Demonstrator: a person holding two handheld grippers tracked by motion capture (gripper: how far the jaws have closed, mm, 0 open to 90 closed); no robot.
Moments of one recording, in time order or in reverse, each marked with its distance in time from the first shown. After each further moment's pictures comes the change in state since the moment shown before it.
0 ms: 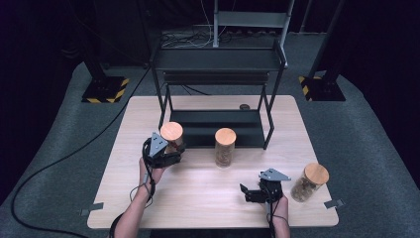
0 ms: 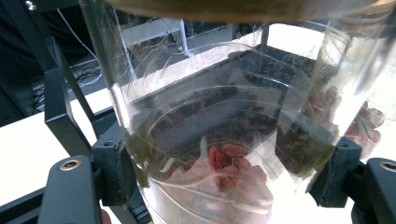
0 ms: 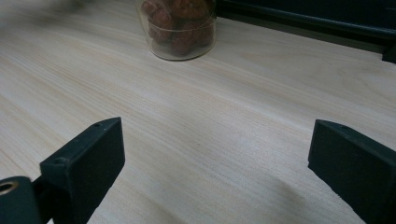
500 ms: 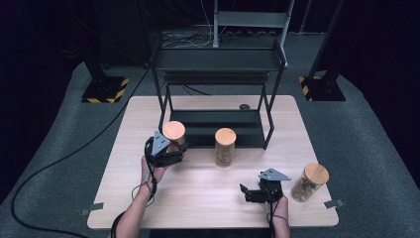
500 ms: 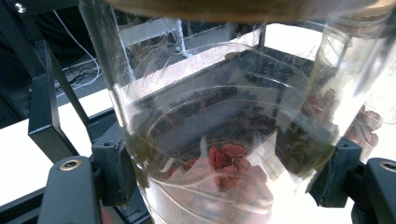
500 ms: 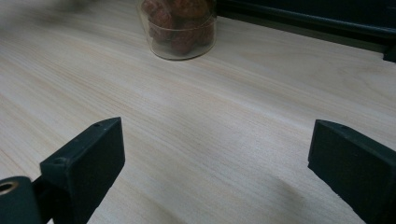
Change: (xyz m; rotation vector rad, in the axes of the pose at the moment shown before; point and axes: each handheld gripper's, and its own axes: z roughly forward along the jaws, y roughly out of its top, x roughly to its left) left arm -0.002 0.003 0.005 0.000 -0.010 0.006; right arm 0.000 0.000 0.000 0.003 0.001 -0.002
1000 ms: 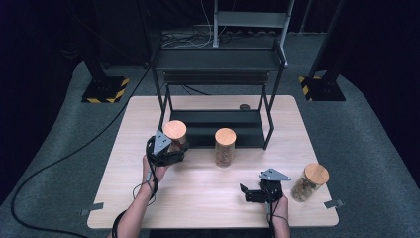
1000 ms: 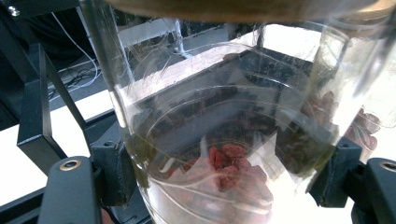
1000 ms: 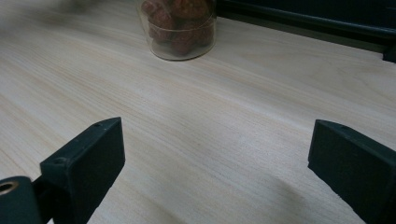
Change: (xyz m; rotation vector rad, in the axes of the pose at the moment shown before) left arm -0.001 0.003 0.003 0.002 -0.005 0.004; right arm 0.000 0.000 0.000 -0.003 0.000 0.003
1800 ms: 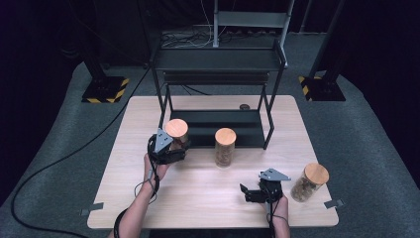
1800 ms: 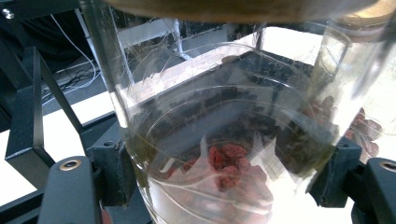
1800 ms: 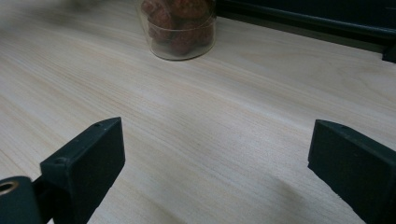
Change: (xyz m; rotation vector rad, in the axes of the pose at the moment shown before) left arm 0.000 0.003 0.006 -0.004 -0.006 -0.002; right arm 0.000 0.000 0.000 0.001 -0.002 -0.002
